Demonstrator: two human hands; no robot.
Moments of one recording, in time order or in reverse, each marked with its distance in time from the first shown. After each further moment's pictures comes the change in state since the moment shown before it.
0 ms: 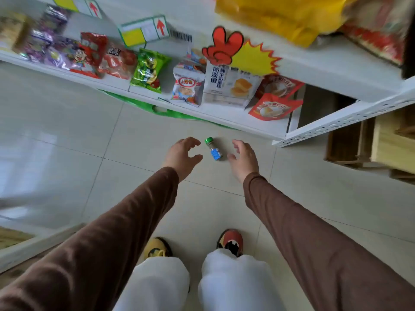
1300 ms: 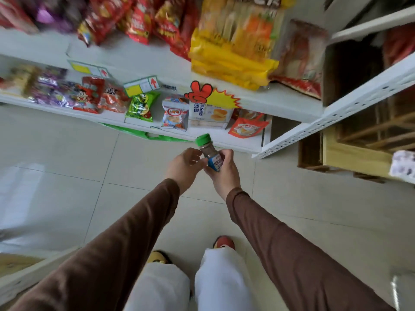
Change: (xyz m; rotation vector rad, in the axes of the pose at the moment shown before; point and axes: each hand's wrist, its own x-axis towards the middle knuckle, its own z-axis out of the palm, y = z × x) left_hand -0.047 0.094 -0.042 -0.298 -0.022 -0.016; right_hand -0.083 -0.089 -0.062 0.299 0.122 -0.055
